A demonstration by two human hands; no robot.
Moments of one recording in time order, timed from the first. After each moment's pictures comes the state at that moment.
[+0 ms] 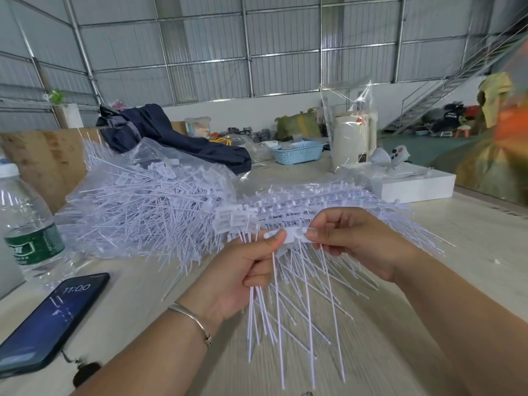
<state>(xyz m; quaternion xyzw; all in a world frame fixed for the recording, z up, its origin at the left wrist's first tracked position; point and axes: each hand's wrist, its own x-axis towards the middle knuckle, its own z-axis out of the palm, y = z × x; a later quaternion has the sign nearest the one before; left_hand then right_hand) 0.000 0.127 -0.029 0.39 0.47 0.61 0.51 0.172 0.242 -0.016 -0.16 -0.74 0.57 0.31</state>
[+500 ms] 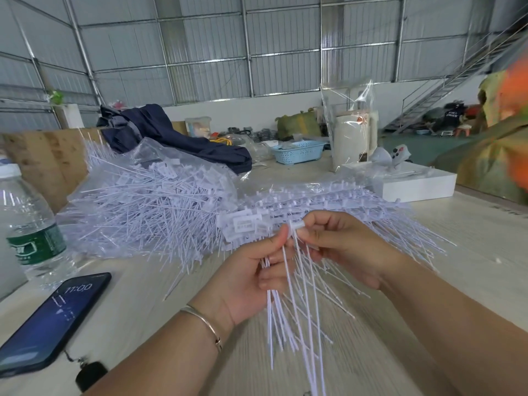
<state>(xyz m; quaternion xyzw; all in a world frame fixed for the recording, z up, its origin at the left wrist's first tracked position) 0.011 0.129 -0.032 0.34 0.32 0.59 0.66 0.158 0.230 -0.023 -0.10 -0.70 0.64 0.30</state>
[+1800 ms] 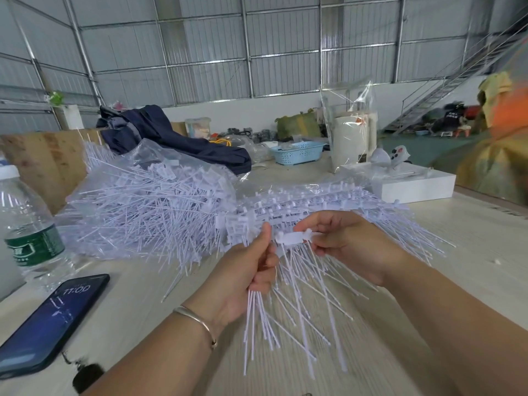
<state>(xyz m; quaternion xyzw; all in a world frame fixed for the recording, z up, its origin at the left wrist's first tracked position) 0.003 0.132 -0.034 0.36 0.54 0.60 0.47 0.162 0.241 -0.023 -0.18 -0.69 0.62 0.32</state>
